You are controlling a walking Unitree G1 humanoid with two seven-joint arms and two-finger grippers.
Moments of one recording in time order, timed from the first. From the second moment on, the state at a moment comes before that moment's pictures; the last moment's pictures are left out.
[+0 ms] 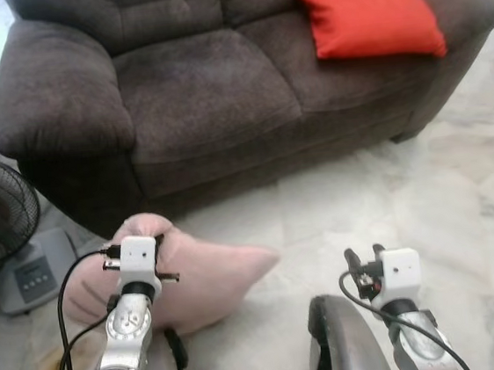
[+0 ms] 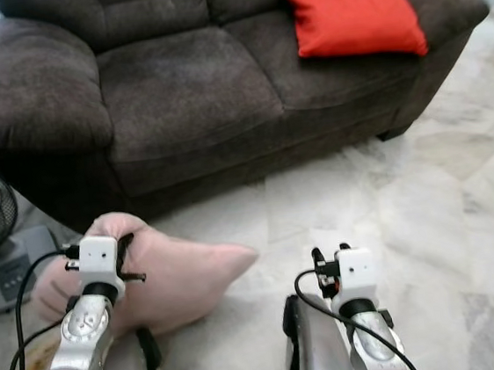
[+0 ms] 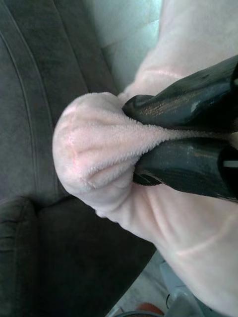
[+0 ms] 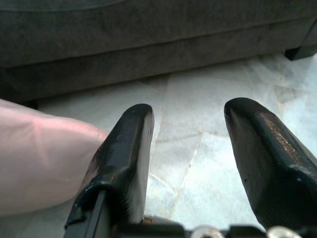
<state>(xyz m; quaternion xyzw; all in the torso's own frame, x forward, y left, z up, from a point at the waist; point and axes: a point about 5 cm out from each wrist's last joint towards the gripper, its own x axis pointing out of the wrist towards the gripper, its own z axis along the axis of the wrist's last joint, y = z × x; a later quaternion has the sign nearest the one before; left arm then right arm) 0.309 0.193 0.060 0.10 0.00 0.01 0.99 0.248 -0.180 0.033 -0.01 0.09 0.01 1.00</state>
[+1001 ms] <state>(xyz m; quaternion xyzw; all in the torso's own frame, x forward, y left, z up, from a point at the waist) 0.315 0.181 0.083 0.12 -0.05 -0.01 0.99 0.259 -0.176 0.039 0.00 0.07 0.01 1.00</state>
